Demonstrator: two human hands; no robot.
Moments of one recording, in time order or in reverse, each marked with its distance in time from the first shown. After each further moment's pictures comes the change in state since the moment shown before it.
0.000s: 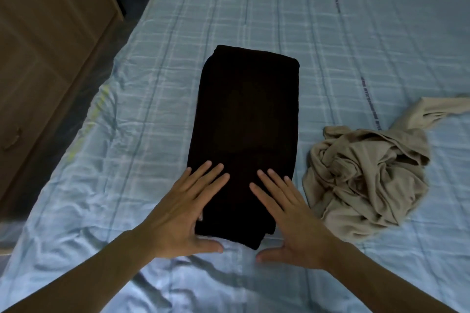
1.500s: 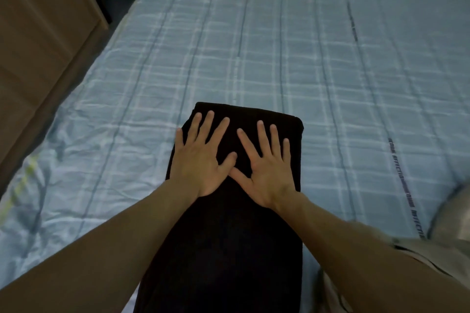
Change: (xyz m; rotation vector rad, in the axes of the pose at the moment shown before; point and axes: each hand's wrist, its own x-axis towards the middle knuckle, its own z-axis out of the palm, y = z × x) left_hand 0.310 -0.147 -0.018 0.131 0.173 -0.492; right_hand 0.272 0.184 -0.042 -0.138 0.096 0.417
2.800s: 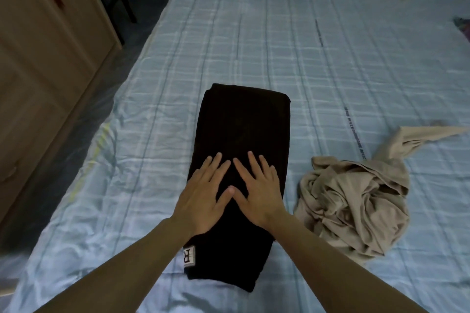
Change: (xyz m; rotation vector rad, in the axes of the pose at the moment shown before) left_hand -0.247 0.017 -0.045 -0.224 -0.107 0.182; right_hand -0.212 -0.092 -0.018 0.178 0.022 -0.004
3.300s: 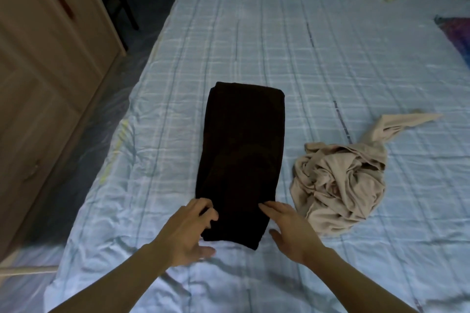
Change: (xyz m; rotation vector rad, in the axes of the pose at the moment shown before) left_hand -0.128 -0.005 -0.033 0.130 -0.215 0.188; right_hand -0.140 0.005 -0.026 0.025 -0.197 -0.017
